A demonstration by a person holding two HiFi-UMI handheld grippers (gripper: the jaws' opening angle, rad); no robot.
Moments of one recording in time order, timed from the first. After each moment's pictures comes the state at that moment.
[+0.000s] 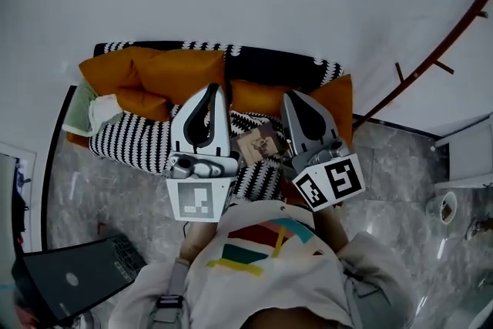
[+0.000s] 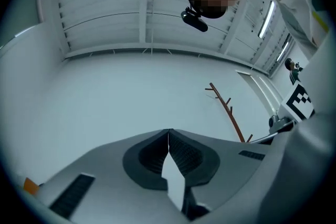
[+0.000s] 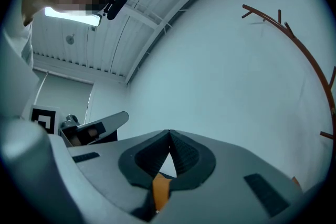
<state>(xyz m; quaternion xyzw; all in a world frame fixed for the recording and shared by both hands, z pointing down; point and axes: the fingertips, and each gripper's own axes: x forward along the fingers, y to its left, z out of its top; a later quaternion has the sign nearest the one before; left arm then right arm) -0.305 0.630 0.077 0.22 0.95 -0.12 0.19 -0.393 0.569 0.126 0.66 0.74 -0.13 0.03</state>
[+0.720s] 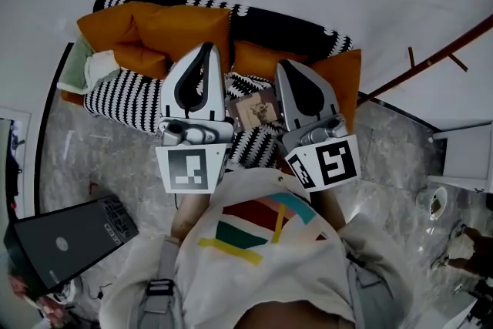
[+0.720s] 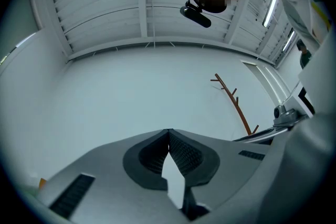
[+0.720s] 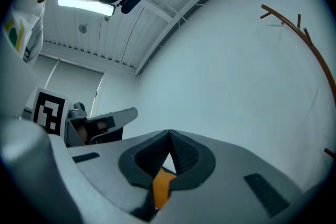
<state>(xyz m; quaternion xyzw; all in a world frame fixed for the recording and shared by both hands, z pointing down) -0.293 0.648 0.101 0.28 0.94 -0.12 0.14 -0.368 0.581 0.139 0.69 0.72 -0.07 0.05</state>
